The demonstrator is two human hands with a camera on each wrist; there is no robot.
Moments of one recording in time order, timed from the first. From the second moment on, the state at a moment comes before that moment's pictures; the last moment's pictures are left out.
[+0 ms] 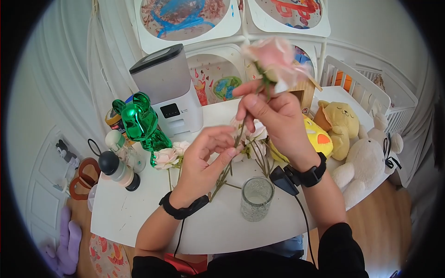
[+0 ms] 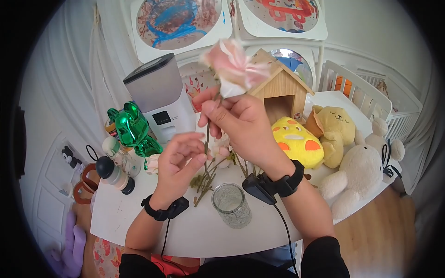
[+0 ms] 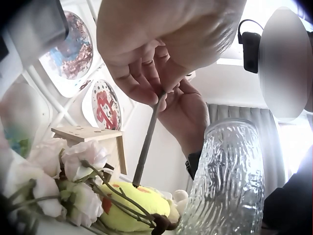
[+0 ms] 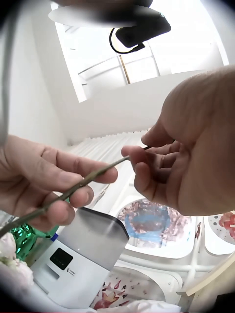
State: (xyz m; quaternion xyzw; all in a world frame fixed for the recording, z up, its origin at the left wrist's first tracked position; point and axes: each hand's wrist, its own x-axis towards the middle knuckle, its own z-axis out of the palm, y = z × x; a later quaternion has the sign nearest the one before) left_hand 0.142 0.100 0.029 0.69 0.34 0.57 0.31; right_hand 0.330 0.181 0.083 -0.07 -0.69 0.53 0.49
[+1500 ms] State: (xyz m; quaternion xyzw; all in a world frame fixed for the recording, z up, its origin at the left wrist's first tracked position) left_hand 0.151 0.069 0.038 0.71 0.22 0.57 0.35; right_hand 0.351 0.144 0.110 -0.17 -0.72 0.47 0.48
